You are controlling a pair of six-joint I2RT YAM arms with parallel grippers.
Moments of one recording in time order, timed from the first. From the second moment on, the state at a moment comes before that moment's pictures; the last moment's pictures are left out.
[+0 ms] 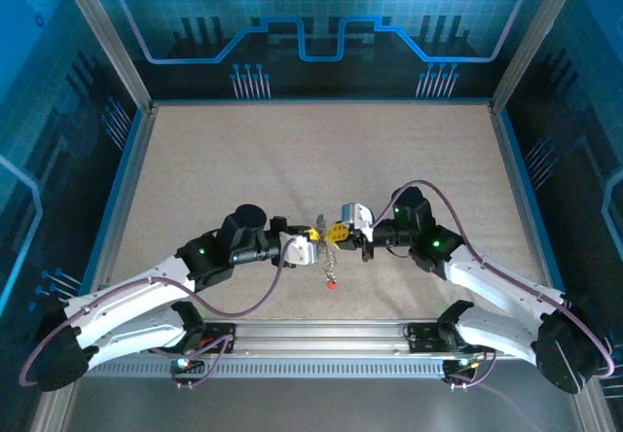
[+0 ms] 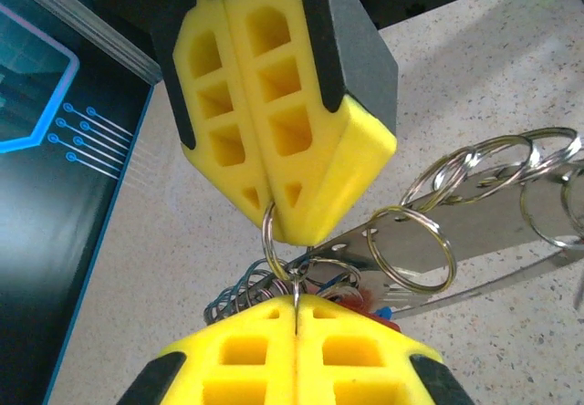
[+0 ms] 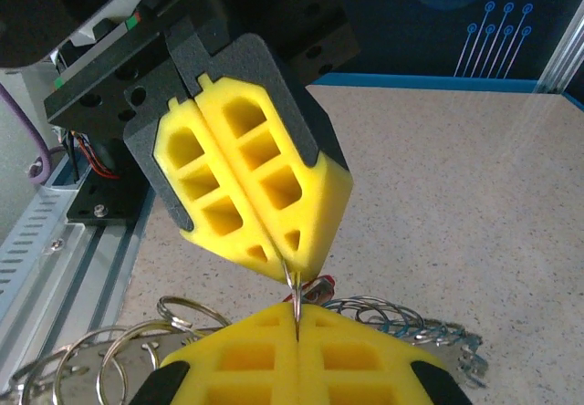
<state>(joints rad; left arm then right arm) -0.84 0.96 0.63 -0.09 0.22 0.80 0.63 1.04 0.58 0.07 -0.75 -0.37</state>
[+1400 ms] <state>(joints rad) -0.89 1.00 0.69 -0.22 0.11 1.25 0.65 1.15 0.68 -0.12 -0.79 -0.41</state>
